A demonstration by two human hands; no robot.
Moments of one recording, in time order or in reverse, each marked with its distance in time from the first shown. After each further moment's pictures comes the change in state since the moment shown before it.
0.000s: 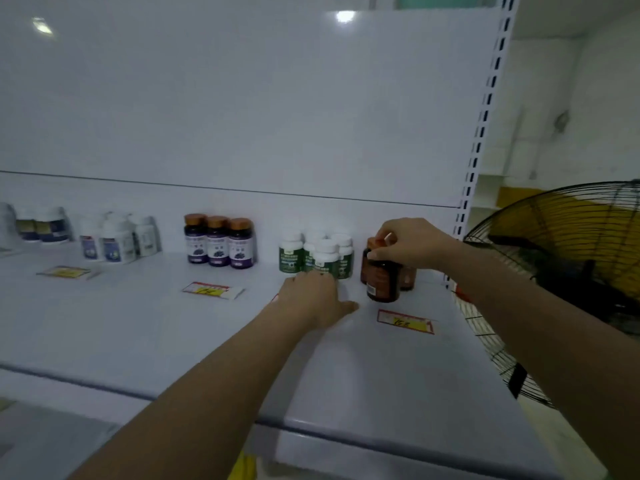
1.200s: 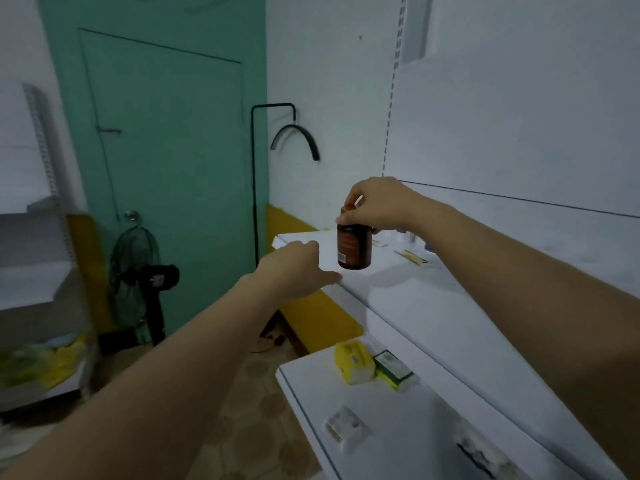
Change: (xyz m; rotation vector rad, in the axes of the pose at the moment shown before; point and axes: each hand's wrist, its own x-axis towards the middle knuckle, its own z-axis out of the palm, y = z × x) left_hand -0.249 -0.558 -0.113 0.060 0.143 -0.846; right_hand 0.111 -0.661 0.176 0.355 -0.216 -0.889
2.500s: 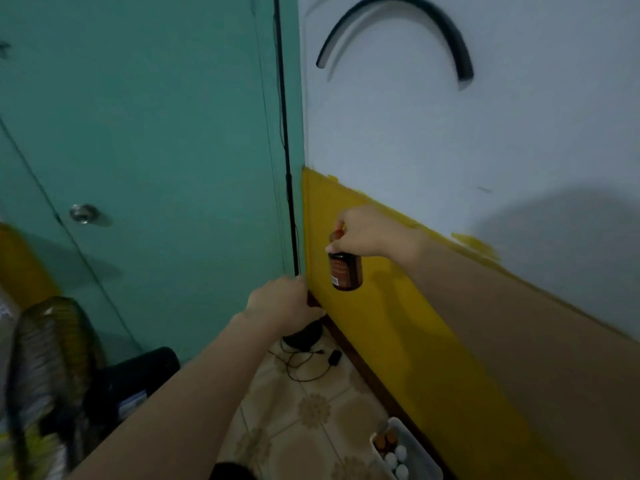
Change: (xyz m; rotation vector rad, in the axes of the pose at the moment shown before) left_hand 0.578 -0.513 0.148 0.073 -0.313 -0.132; right_hand 0.721 0.021 0.394 -0.026 -0.300 0.103
